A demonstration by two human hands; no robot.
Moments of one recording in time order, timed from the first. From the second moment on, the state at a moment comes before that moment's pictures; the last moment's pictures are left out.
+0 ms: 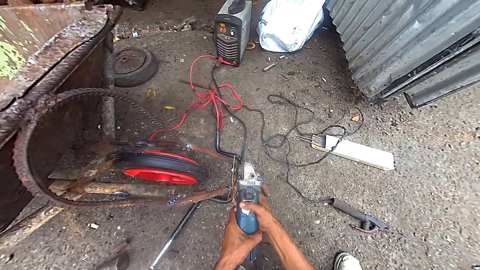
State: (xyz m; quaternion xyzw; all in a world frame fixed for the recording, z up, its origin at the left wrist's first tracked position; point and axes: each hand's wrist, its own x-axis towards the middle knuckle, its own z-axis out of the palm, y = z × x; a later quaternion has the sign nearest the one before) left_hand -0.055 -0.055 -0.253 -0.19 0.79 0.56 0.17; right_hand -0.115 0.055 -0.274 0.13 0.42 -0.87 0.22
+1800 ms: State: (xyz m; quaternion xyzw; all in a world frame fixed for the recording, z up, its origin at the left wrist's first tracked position) left_hand -0.058 -0.031 -0.181 -0.22 0.87 0.41 0.18; right_hand -0.108 0.068 -0.235 0.16 0.39 -0.88 0.23
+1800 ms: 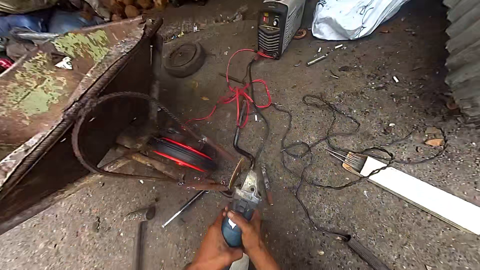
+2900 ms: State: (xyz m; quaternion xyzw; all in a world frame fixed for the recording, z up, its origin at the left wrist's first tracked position) left_hand -0.052 -0.050 -0.216 -0.25 0.84 0.44 0.20; right_hand -0.110 0.053 -0.256 0.19 0.42 -0.84 0.27
